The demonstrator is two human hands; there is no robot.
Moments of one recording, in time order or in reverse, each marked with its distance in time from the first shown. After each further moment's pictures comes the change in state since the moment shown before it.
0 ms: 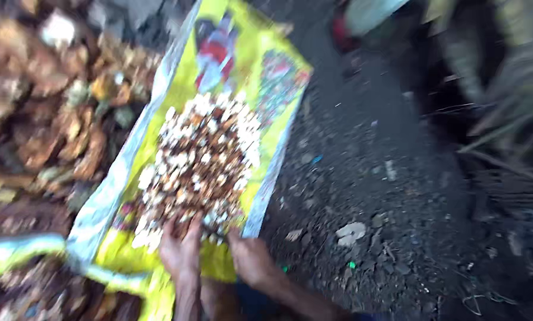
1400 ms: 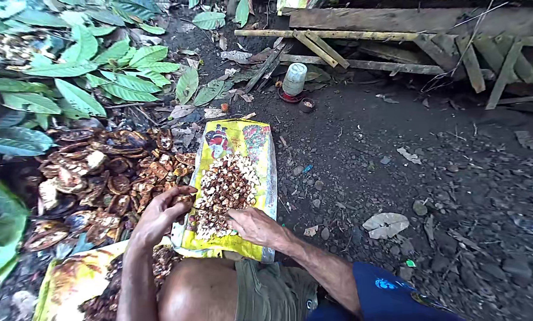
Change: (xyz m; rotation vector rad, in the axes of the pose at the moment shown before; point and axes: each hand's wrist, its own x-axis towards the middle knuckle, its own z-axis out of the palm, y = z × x) left_hand -0.102 0.250 -0.134 0.453 -0.676 0.556; right_hand -0.160 -0.002 -0.060 0.121 0.467 -0.761
